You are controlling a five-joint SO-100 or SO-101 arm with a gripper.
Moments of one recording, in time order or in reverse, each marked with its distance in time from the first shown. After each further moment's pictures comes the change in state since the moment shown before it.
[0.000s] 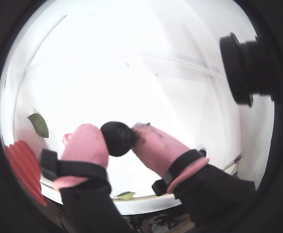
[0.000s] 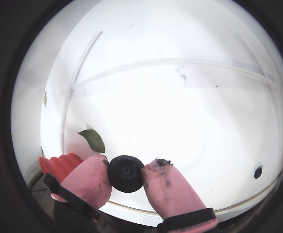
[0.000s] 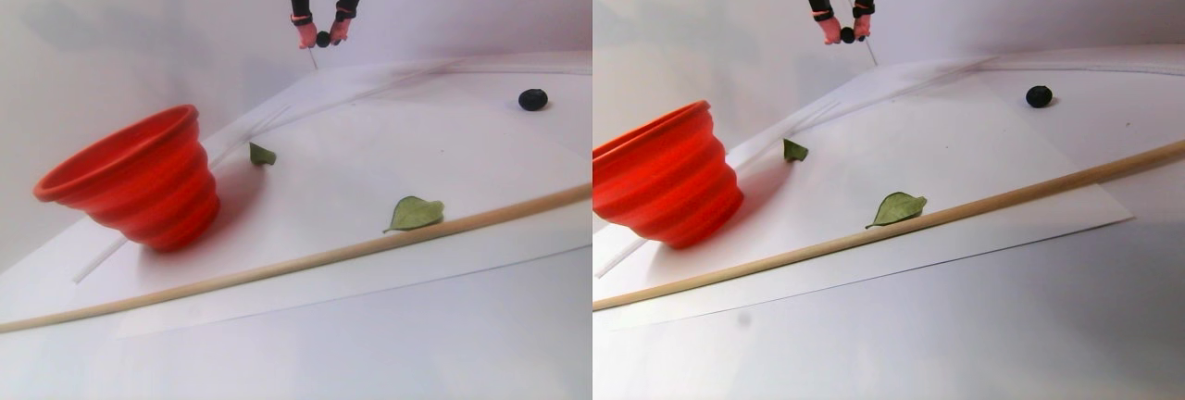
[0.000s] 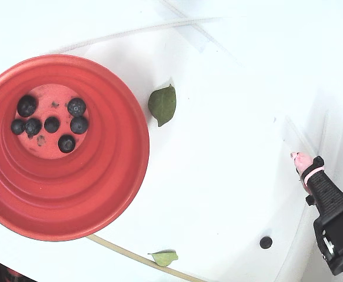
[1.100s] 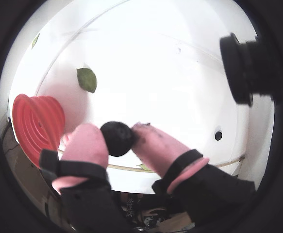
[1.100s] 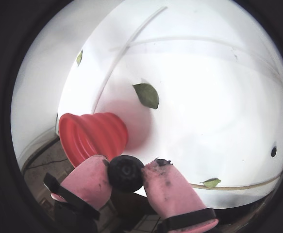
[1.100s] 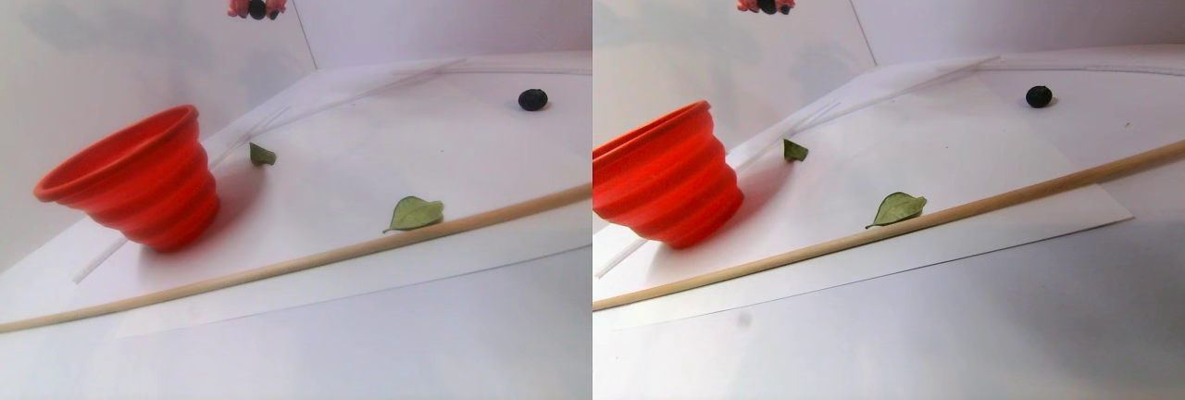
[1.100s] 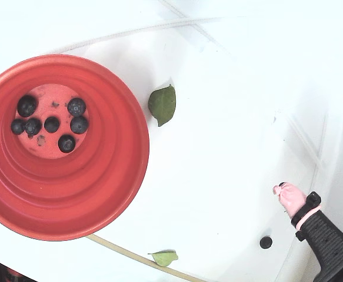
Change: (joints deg) arm -12.5 14.4 3.3 19.4 4.7
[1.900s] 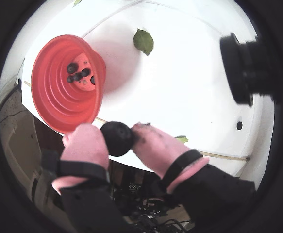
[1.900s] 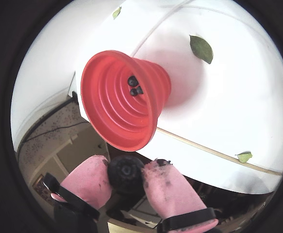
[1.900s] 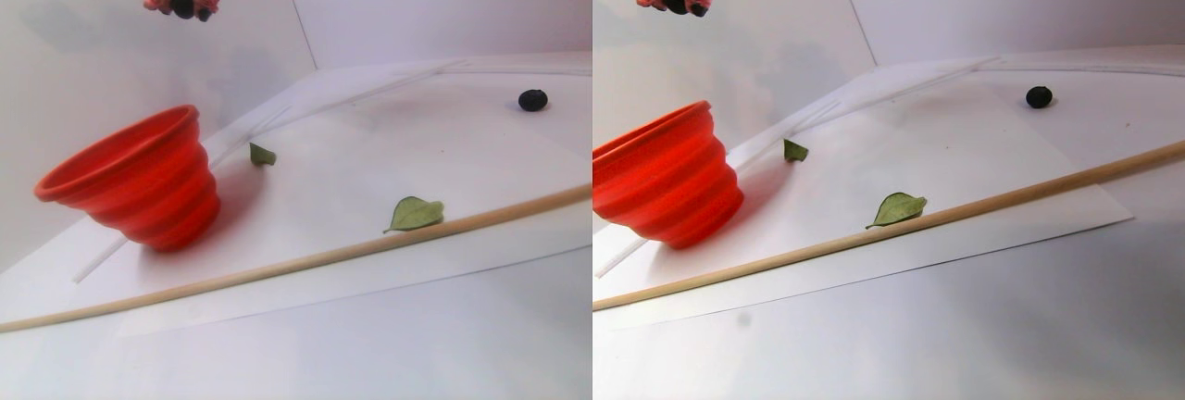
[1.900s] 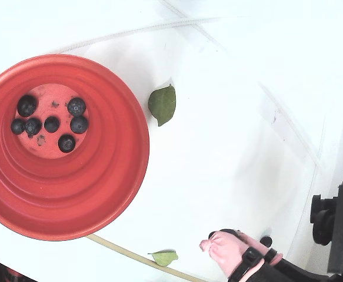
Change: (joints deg) arm -12.0 4.2 5.0 8.4 6.0
